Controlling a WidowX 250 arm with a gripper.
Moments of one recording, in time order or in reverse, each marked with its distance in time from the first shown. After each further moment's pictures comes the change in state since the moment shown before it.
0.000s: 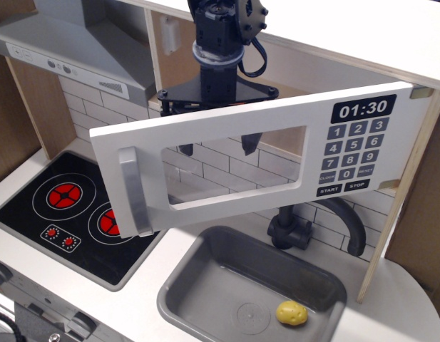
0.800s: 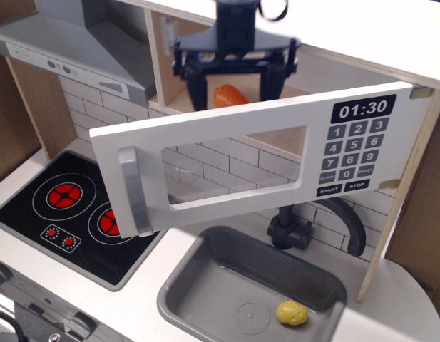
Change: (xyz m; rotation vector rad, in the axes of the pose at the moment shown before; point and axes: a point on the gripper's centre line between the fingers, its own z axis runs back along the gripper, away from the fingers) arm 0.006 -0.016 0.049 -0.014 0.048 -0.011
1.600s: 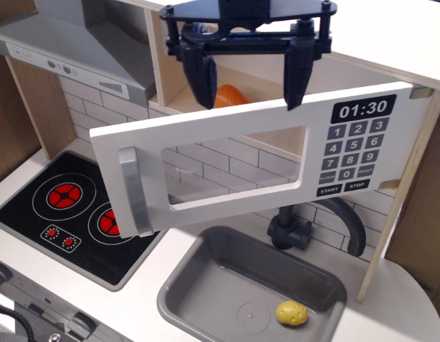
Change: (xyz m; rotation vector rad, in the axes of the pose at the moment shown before) arm -0.068 -0.007 0.064 -0.094 0.010 -0.146
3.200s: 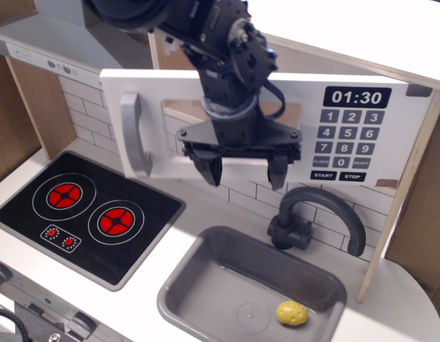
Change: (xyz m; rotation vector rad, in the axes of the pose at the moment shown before) arm 0.034 0.020 -0.118 -0.059 -0.188 -0.053
